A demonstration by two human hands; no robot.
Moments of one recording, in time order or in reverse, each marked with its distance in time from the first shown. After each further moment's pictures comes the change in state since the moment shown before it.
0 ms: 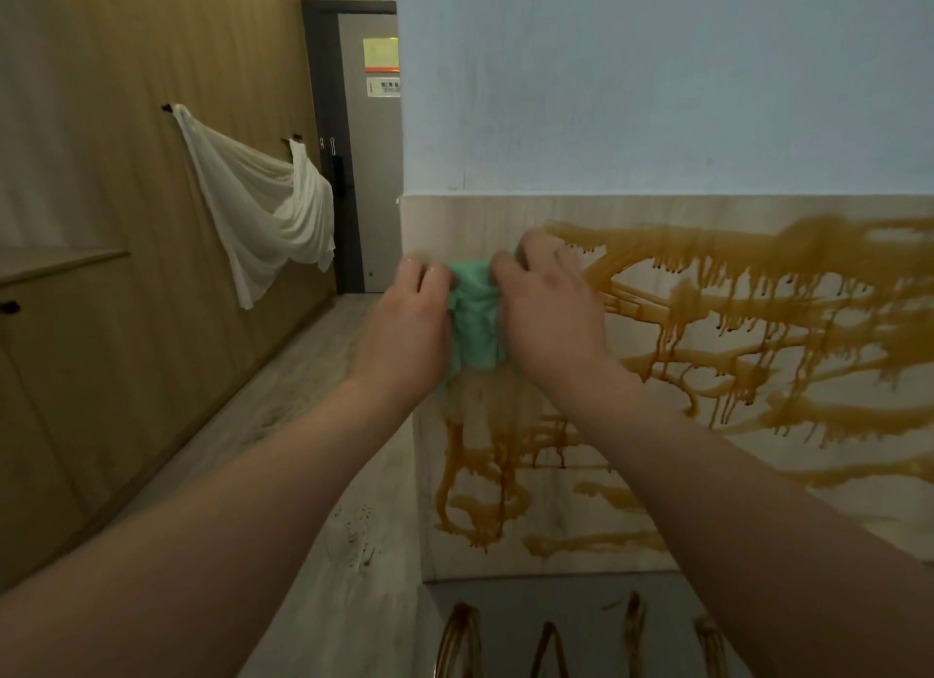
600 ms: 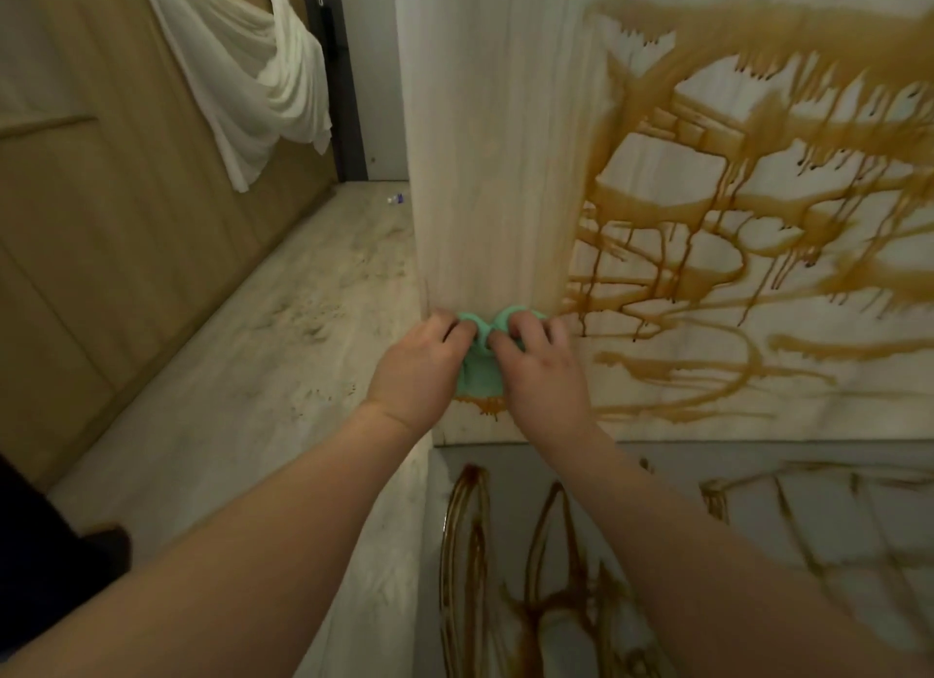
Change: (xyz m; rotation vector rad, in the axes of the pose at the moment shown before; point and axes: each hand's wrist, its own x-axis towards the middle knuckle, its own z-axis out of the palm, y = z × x) left_hand -0.160 -0.038 0.104 0.128 -0.328 0.084; right_hand -0.193 -0.013 0.141 0.144 -0.088 -0.056
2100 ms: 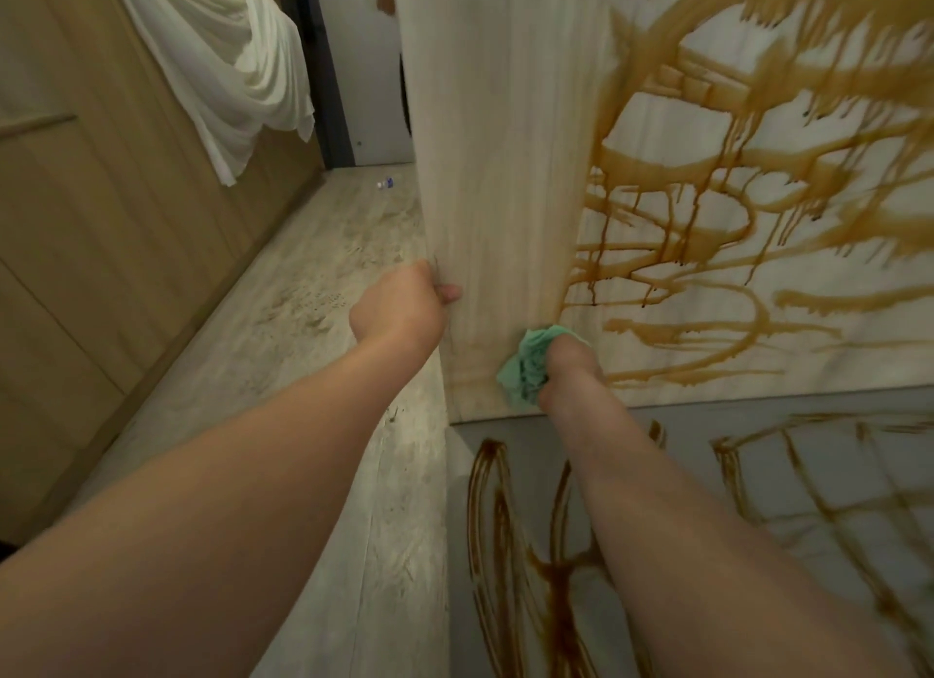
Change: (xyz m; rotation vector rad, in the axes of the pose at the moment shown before) left_hand 0.038 -0.016 -0.038 -0.152 -0.283 -0.711; right_hand 0.016 0.001 0.029 1.225 -0.169 1.837
